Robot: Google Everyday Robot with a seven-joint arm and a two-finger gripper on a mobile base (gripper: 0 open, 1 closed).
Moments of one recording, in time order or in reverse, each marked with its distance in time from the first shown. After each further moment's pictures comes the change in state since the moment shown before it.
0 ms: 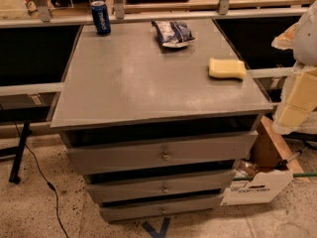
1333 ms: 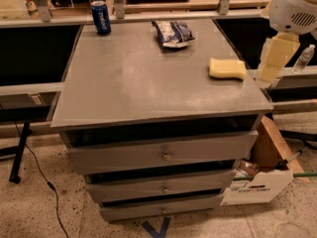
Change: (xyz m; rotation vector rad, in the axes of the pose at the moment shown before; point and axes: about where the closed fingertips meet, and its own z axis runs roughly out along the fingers) arm -0.006 -0.111 0.027 0.117 0.063 -0.019
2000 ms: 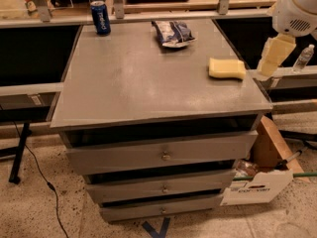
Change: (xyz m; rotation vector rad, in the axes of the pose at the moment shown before) arm 0.020 -0.053 0.041 0.087 -0.045 0.043
